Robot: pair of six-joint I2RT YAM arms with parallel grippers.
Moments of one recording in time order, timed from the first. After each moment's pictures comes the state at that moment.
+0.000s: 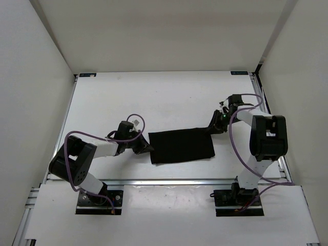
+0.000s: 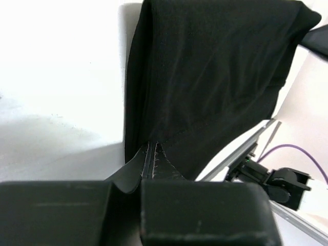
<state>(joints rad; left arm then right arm) -0.44 1.52 0.50 0.19 0.46 -0.92 0.04 1.80 1.08 -0.59 -0.55 0.30</state>
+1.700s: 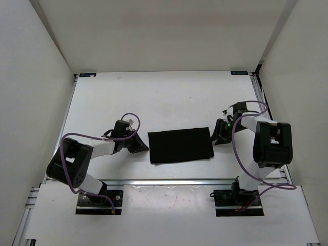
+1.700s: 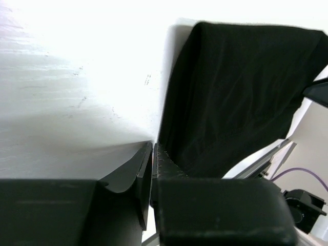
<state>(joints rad) -0.39 1.49 0.52 0.07 0.38 -0.85 -0.02 1.70 0.93 -0.64 -0.51 0.16</state>
